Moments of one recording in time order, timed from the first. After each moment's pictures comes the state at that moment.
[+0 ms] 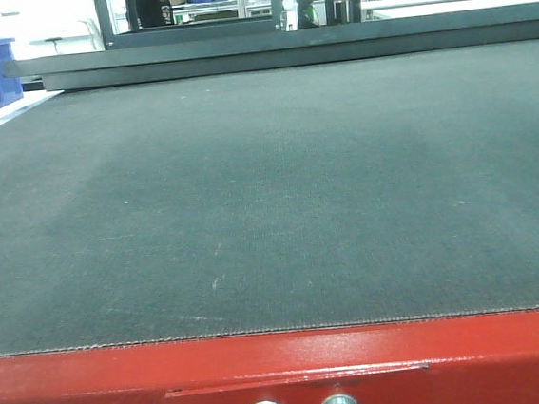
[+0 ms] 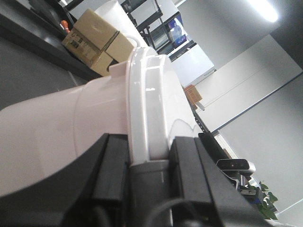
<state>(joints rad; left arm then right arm) -0.05 1.58 -1.48 -1.72 1.02 0.79 -0.20 1.27 -1.14 1.72 0.90 -0.78</state>
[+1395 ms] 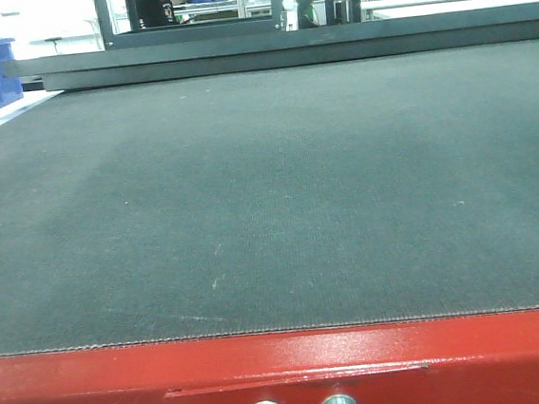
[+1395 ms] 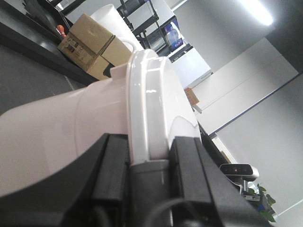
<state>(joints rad) -0.05 1.58 -1.48 -1.73 1.02 0.79 -0.20 1.24 -1.14 1.72 0.89 -0.78</state>
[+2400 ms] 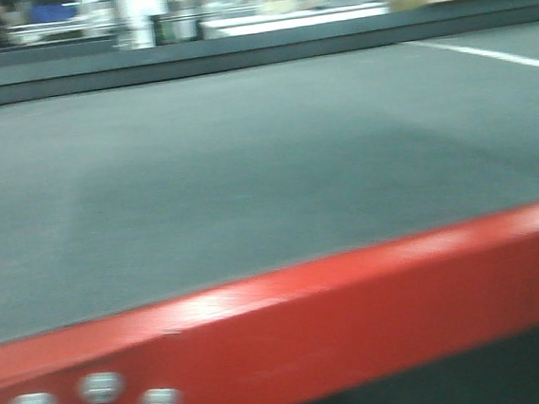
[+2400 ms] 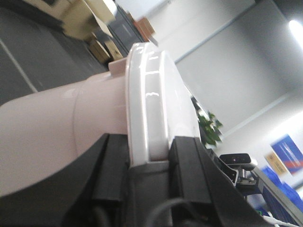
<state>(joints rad) -0.06 1.58 -1.48 -1.71 1.03 0.79 -0.19 1.24 -1.14 1.73 0.79 -0.78</state>
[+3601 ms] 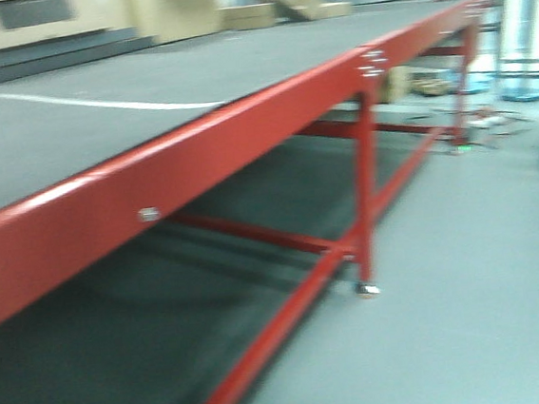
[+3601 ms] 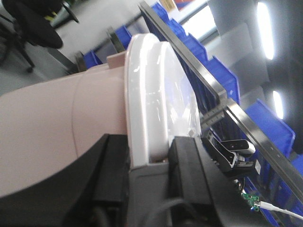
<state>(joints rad) -0.07 1.58 -1.48 -1.70 1.05 0.78 -0.19 1.23 -1.14 1.77 0.73 -0.78</state>
